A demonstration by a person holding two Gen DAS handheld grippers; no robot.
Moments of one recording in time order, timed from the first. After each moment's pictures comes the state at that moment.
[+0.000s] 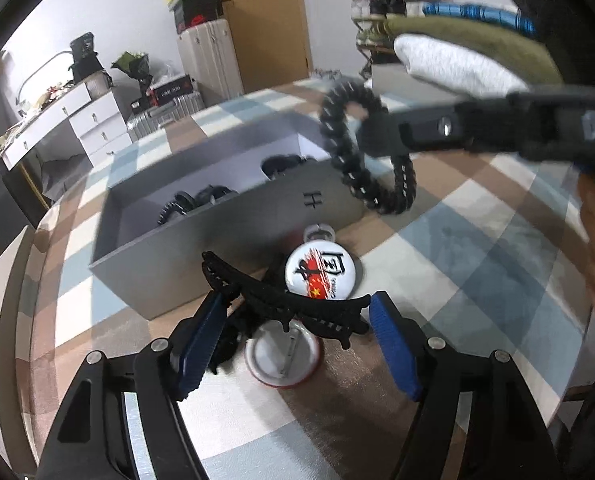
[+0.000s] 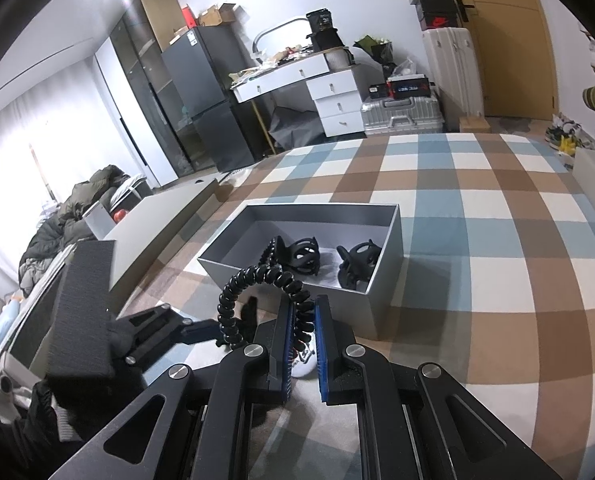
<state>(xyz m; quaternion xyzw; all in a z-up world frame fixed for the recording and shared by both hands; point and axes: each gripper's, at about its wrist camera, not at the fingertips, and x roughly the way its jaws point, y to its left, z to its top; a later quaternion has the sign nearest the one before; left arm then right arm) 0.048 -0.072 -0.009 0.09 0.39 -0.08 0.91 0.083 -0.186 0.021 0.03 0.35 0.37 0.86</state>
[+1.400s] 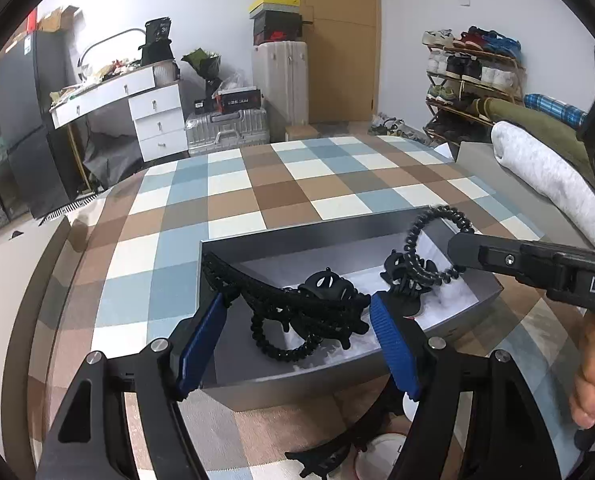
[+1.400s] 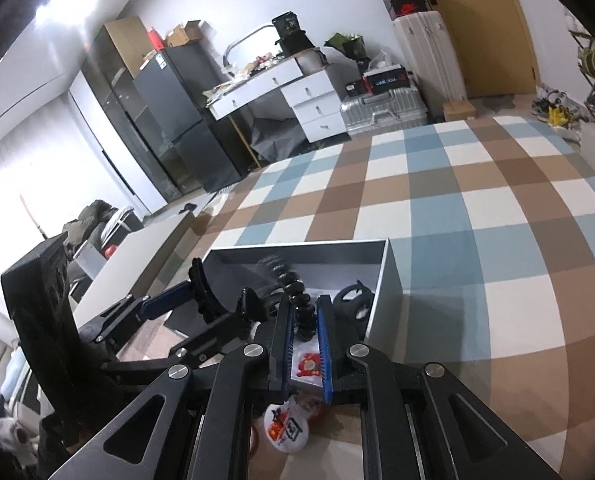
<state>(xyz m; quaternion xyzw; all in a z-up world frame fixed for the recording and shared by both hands) 0.097 -0.017 0.012 0.00 0.34 0.01 0.94 0.138 -0.171 0.013 0.09 0.36 0.34 0.86</state>
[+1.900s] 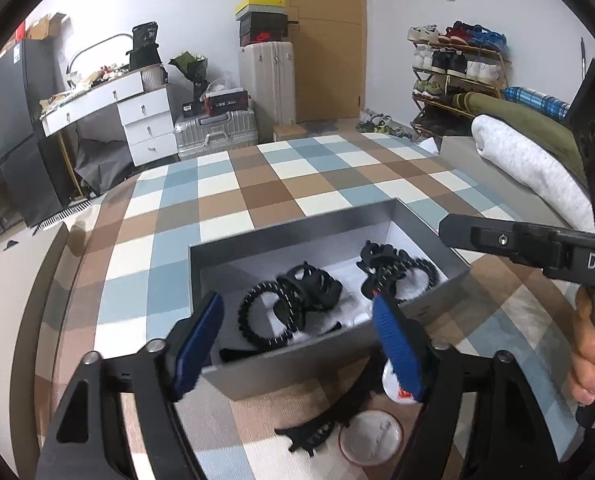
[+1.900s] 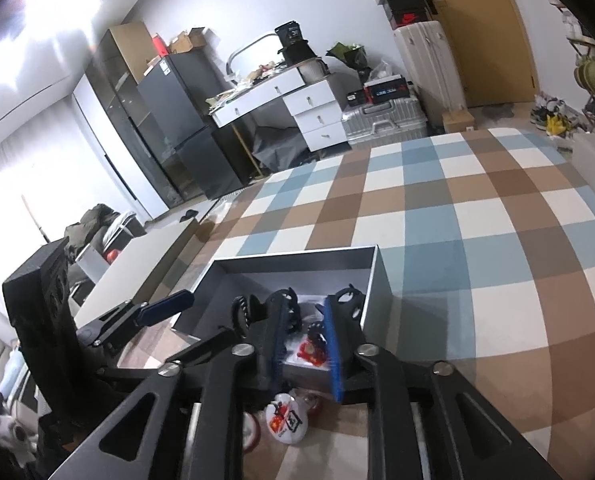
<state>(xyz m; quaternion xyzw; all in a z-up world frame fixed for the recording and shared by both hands) 0.081 -0.025 0.020 0.01 0.34 -0.01 0.94 0.129 -0.182 0.024 0.09 0.35 0.34 0.87</state>
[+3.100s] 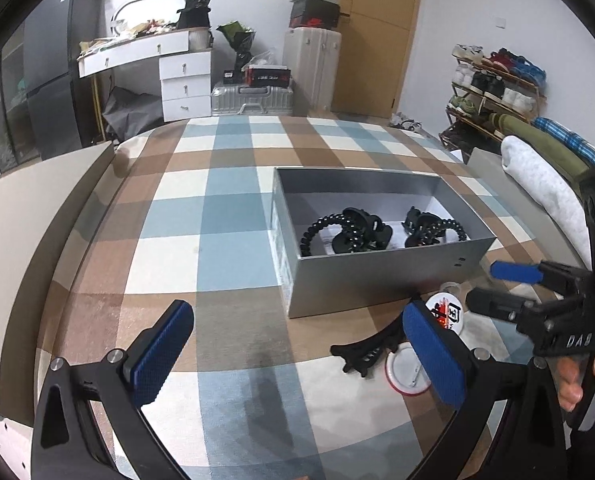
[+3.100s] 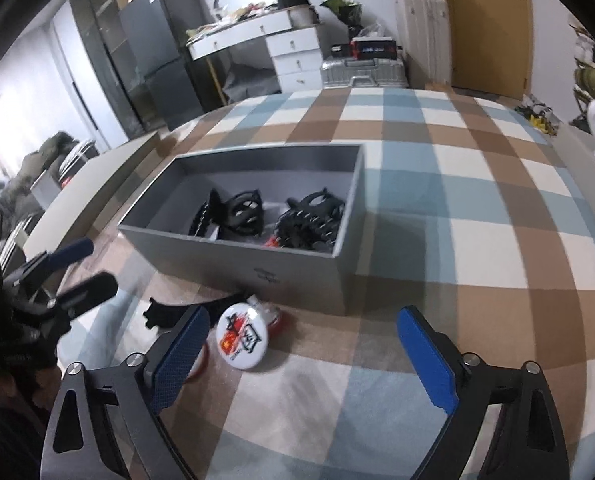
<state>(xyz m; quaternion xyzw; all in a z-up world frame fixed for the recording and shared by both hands) 0.046 0.022 0.002 -0.08 0.36 0.03 0.93 0.104 -0.162 -0.015 -0.04 0.42 0.29 0.86</state>
